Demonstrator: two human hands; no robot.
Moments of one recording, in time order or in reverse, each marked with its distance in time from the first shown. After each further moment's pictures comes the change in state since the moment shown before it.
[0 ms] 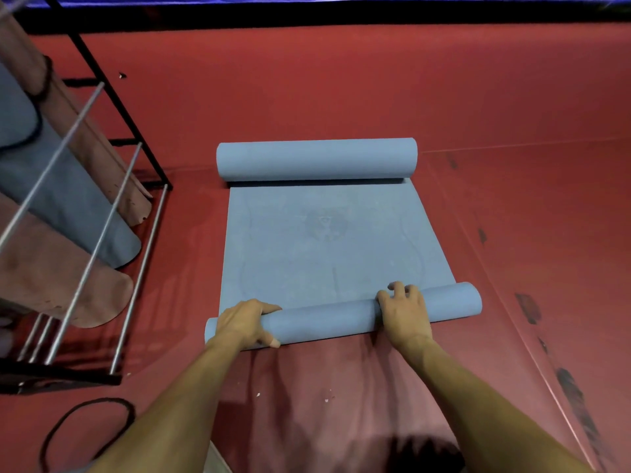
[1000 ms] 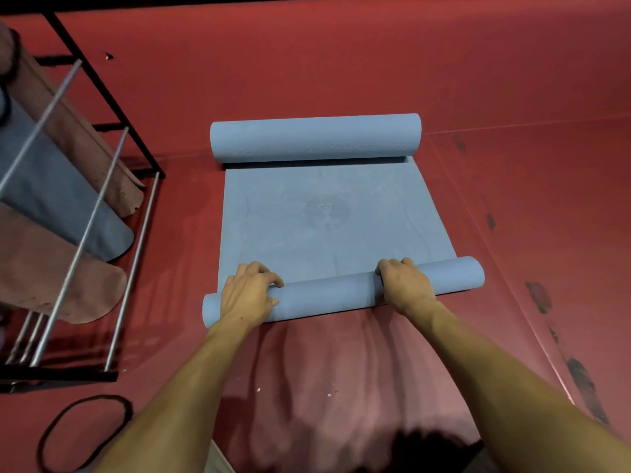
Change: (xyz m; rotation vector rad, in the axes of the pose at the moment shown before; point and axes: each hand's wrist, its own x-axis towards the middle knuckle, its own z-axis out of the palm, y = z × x) left_hand 0.023 0.016 -0.005 0.169 0.354 0.087; right_hand 0.048 0.003 -0.025 0.076 -0.114 -0.043
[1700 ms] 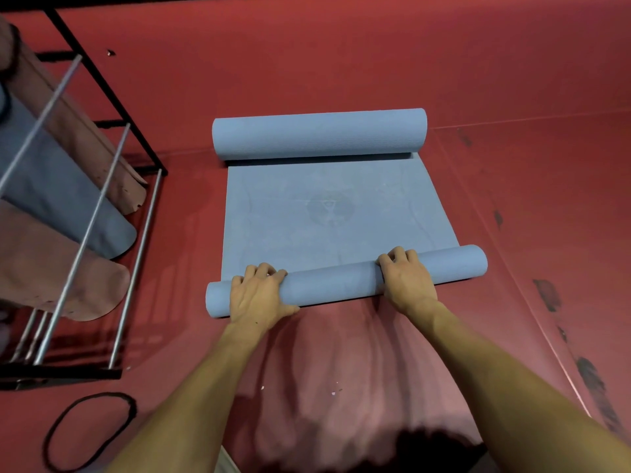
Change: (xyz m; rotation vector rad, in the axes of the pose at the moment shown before) left_hand -0.006 0.014 0.011 0.154 0.049 -0.037; right_hand 0.001 -0.005 0.005 -0.049 0.103 -0.036
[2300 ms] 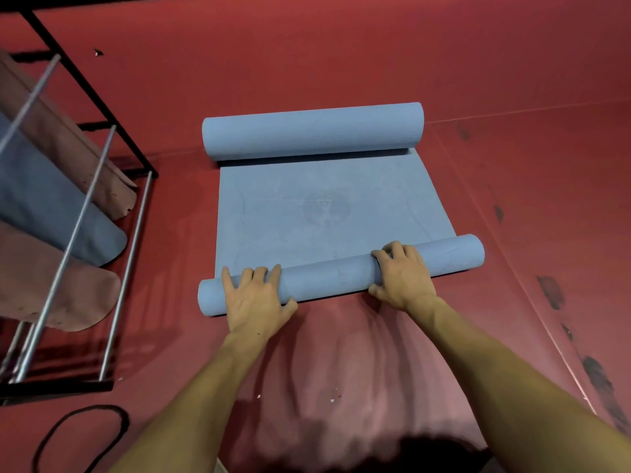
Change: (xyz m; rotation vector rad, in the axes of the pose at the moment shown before) left_hand 0.002 0.006 0.017 0.101 0.189 -0.015; right_hand 0.012 0.005 0.005 0.097 0.028 -0.025
